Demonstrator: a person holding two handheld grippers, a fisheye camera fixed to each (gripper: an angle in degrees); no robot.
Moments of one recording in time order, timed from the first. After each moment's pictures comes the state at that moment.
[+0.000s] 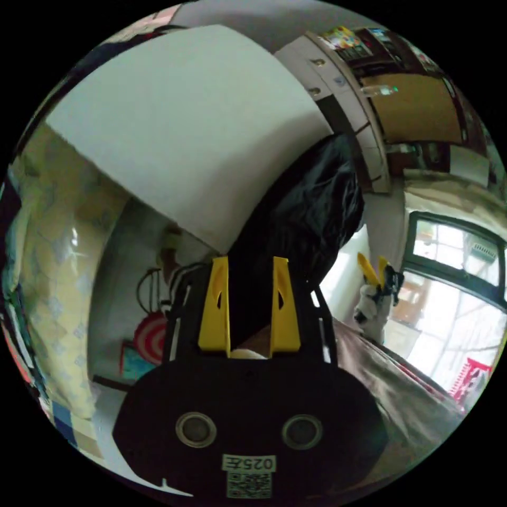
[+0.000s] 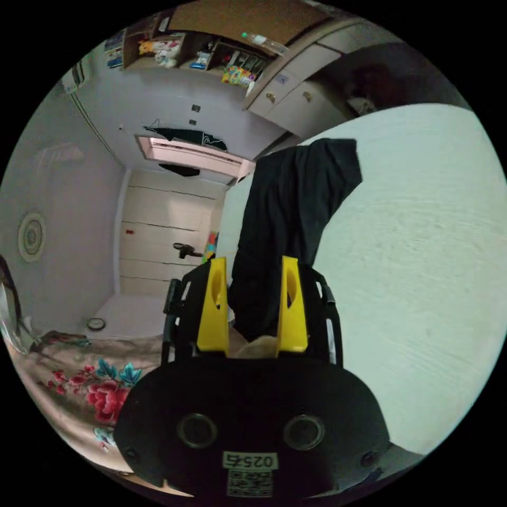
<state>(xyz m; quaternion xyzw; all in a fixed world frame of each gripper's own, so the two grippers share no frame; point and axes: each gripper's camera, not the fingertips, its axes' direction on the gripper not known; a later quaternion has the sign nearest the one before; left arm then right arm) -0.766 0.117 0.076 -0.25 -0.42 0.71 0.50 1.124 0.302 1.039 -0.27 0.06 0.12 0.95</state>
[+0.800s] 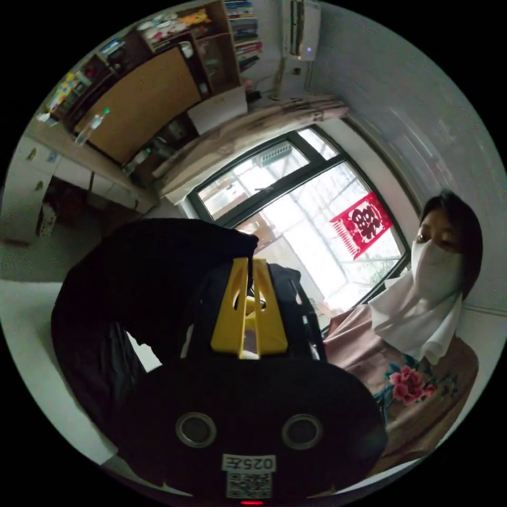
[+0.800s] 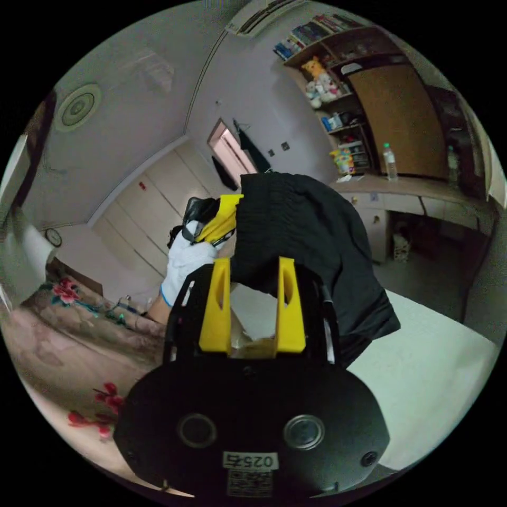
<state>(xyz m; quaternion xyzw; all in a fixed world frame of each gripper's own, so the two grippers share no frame) -0.687 0.335 0.082 -0.67 -0.02 0.69 0.27 0.730 0.322 1.033 -0.17 0.08 -0.19 0.96</state>
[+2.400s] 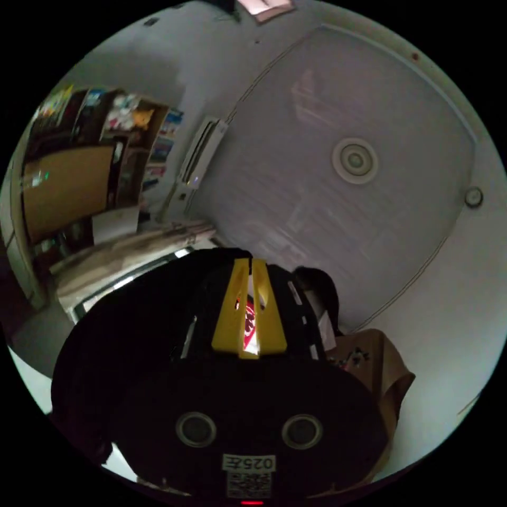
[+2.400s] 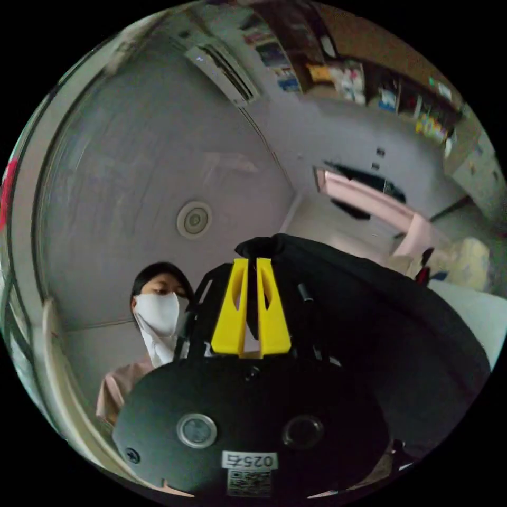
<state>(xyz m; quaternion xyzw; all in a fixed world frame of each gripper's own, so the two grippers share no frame) -0.411 0.112 0.045 -0.73 0.38 0.39 0.41 0.681 0.209 0.859 -0.10 -0.38 0.04 0.92</state>
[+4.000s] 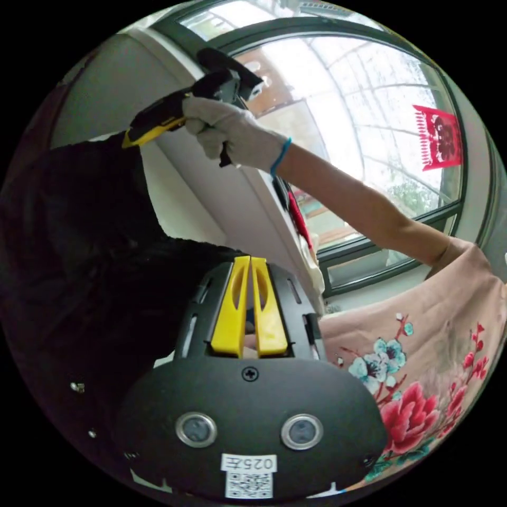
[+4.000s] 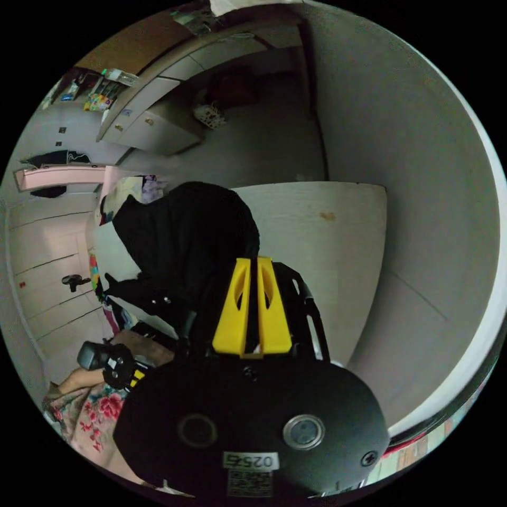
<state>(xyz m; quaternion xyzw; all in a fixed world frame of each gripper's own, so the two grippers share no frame) -1.156 0.311 0.279 -0.74 -0.31 0.60 -0.01 0.988 0.081 0.819 -0.34 0.42 0.18 0.82</state>
